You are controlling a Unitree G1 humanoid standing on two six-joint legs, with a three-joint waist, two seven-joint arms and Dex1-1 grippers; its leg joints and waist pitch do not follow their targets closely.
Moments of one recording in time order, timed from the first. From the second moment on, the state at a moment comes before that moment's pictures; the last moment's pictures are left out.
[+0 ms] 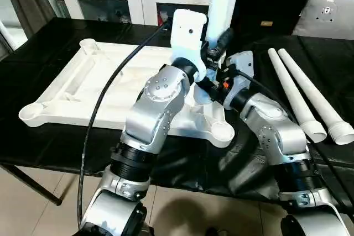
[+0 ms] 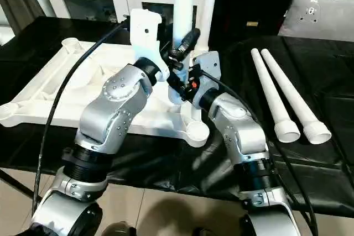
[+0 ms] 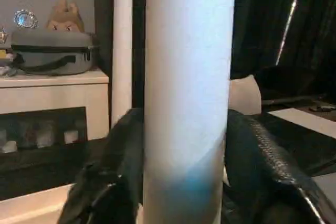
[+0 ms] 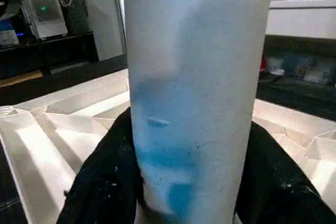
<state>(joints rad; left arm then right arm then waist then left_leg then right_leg) -0.72 -0.11 -0.15 0.04 -0.19 0.39 -0.12 -0.55 -0.17 0.05 0.21 0.30 0.31 0.50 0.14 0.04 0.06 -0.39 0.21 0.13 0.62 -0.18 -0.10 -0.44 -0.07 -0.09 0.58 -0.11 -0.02</state>
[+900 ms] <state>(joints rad) -0.79 -0.07 -0.06 0.14 -0.23 0.38 -0.16 -0.61 -0.19 0.00 0.24 0.31 0.31 0.47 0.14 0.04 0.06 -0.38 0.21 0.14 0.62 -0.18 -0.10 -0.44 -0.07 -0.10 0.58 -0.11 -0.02</state>
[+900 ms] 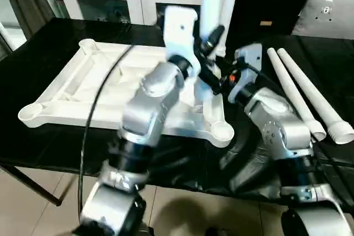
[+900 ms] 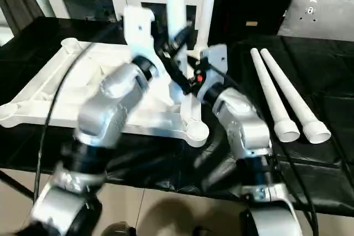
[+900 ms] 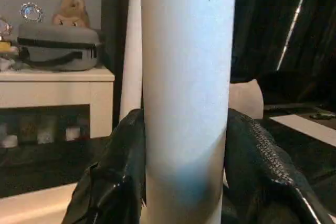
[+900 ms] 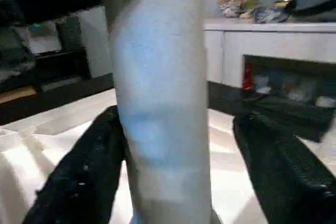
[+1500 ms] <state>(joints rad) -0.88 0.08 0.06 0.26 -0.41 0.49 -0.45 -0.63 -0.40 -0.17 0.20 0.59 0.58 0.75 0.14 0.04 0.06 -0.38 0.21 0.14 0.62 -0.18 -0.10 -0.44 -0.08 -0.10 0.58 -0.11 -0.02</state>
